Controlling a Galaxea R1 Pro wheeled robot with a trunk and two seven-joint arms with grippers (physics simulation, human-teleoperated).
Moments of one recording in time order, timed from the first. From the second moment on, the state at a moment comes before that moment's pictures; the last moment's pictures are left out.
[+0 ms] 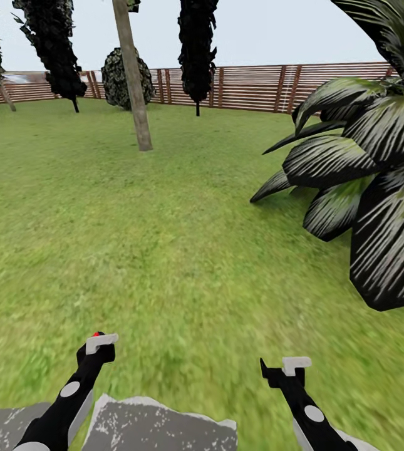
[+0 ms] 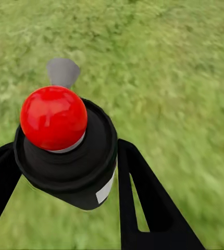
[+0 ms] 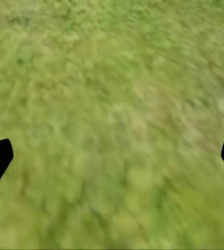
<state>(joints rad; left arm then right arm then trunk) -0.47 0.09 0.11 -0.62 0.04 -0.24 0.00 -0.39 -0.02 0.00 -0.60 0.01 -0.25 0.00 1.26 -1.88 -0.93</state>
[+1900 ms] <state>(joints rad) -0.46 0.09 0.11 -0.66 0.04 -0.24 0.00 -0.39 -0.02 0.00 -0.55 0.01 -0.27 0.00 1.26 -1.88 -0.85</state>
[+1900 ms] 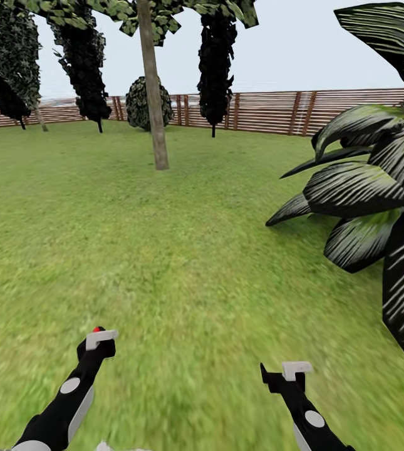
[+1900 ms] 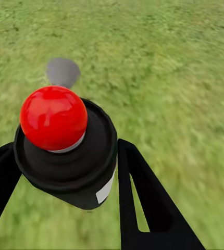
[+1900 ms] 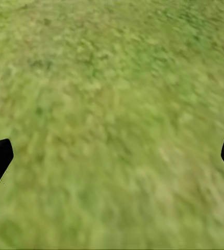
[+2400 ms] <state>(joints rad) -0.46 0.09 0.11 -0.66 0.04 -0.24 0.00 -0.39 -0.02 0.00 -0.55 0.01 -0.27 0.00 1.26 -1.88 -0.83</state>
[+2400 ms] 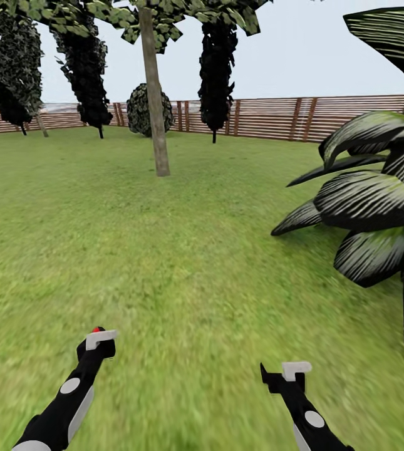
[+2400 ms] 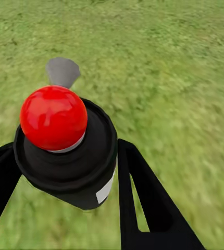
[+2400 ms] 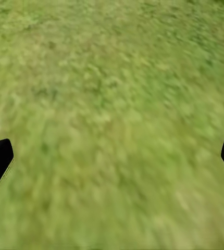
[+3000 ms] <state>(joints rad) -0.46 0.09 0.11 -0.66 0.04 -0.24 0.00 -0.39 -0.02 0.00 -0.55 0.01 -0.27 0.00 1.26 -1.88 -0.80</state>
